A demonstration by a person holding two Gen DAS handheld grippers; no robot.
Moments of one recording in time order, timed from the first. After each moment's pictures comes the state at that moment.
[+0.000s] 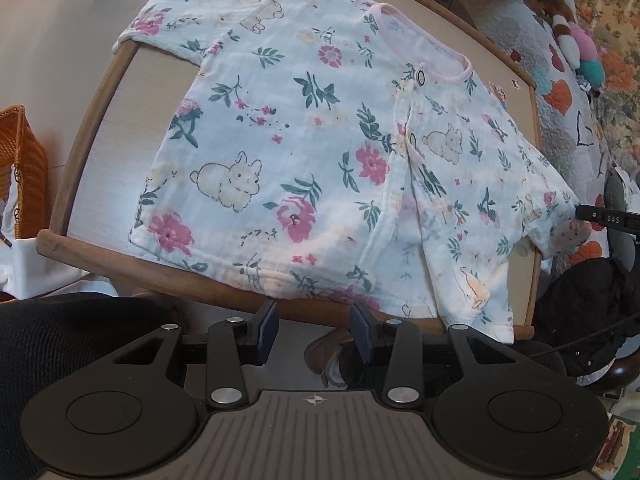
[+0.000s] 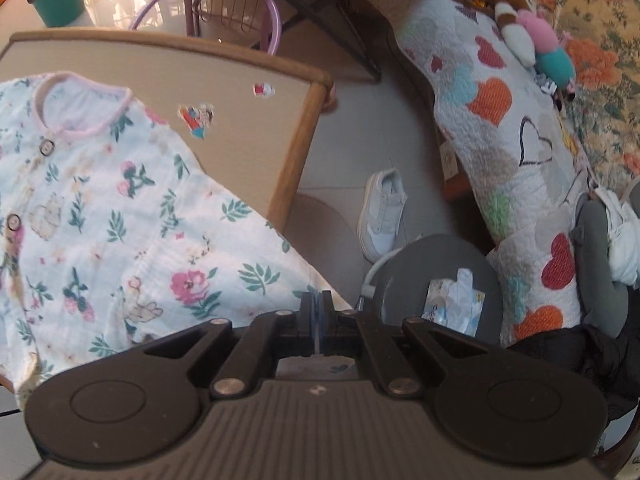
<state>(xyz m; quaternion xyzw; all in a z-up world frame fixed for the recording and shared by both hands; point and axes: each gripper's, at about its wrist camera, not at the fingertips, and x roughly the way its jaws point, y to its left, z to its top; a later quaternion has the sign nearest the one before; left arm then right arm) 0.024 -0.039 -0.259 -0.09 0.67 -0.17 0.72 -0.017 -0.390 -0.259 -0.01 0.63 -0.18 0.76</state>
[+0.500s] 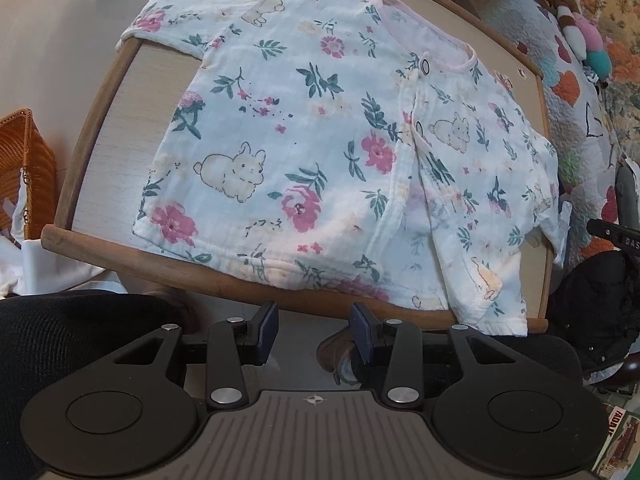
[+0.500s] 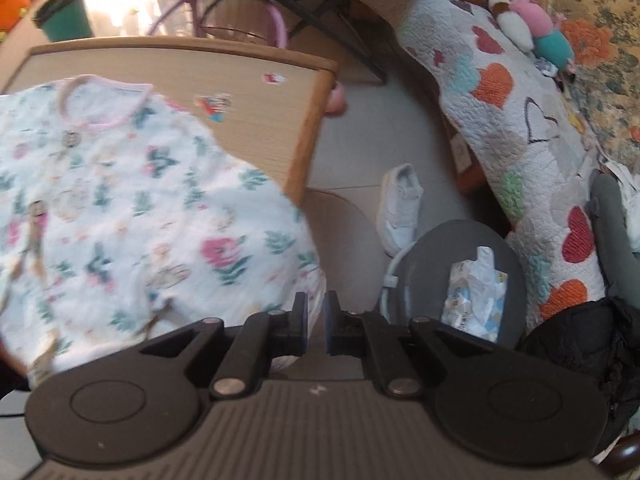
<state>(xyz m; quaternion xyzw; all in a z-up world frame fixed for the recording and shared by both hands) 0.018 -0.044 -0.261 -0.07 0.67 -0.16 0.72 -0.057 -0.370 -0.238 0.03 0.60 -0.15 0.79</state>
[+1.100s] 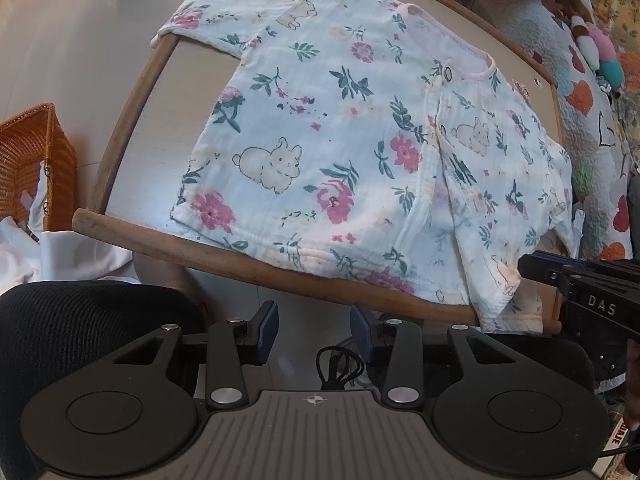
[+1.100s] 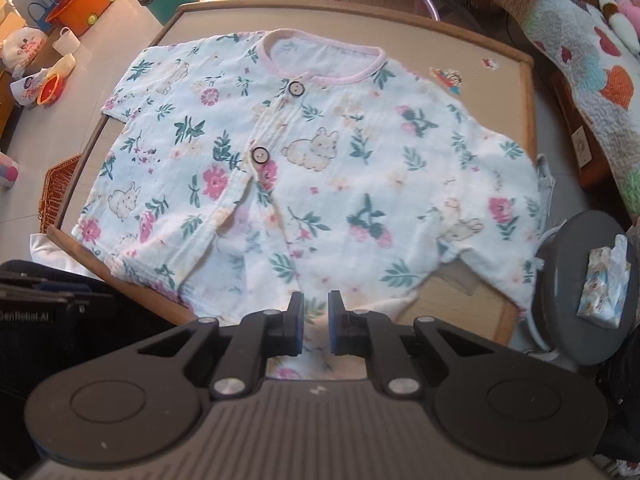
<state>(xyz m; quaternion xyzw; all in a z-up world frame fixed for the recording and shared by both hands) 0.009 -0.026 -0.256 -0.07 0.67 -0.13 0.73 -0.017 -0.244 -0.243 0.10 0.62 -0.03 0.78</state>
